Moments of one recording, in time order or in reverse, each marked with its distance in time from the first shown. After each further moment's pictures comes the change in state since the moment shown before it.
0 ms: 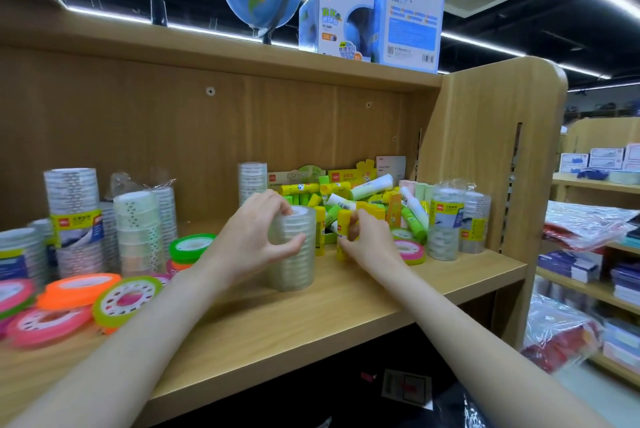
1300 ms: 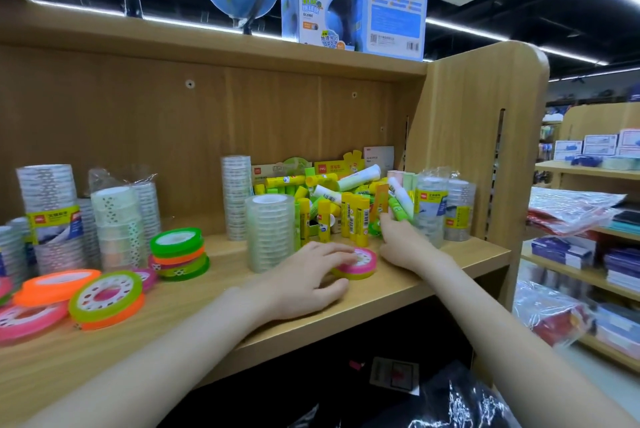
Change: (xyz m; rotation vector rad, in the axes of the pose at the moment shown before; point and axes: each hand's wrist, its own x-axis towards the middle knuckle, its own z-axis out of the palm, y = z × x) left_hand -0.005 0.068 0.050 -0.121 -0.562 0.027; right_hand -0.001 0.056 -0.041 -0.356 -0.300 0.095
